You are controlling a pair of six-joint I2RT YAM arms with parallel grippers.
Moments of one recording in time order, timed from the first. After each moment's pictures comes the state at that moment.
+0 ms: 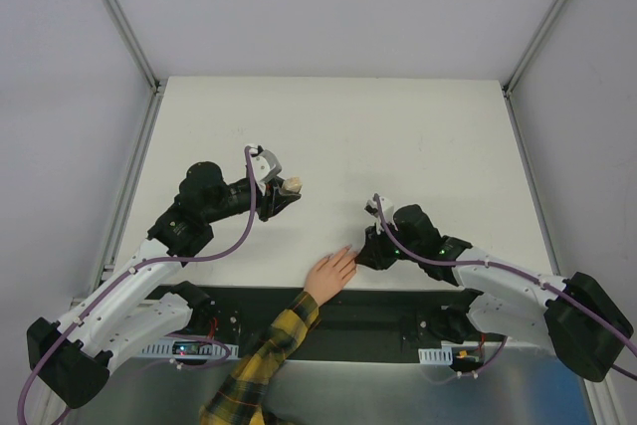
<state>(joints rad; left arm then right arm) -0.57 0.82 0.69 -0.08 0.52 0.06 0.79 1.03 0.35 -0.02 -0.31 0.31</state>
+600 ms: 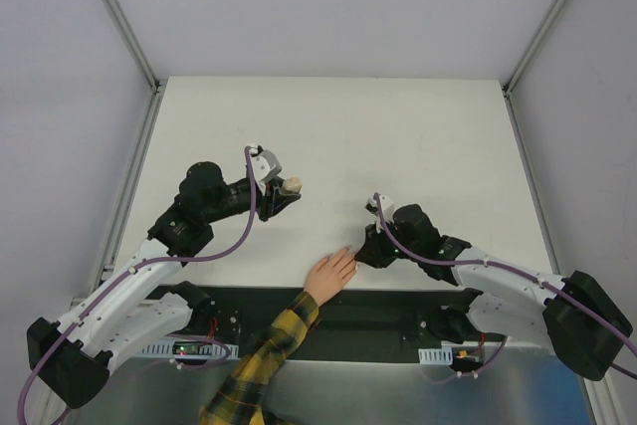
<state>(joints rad) -0.57 0.82 0.69 -0.08 0.52 0.06 0.79 1.04 0.35 0.01 -0.29 0.31</state>
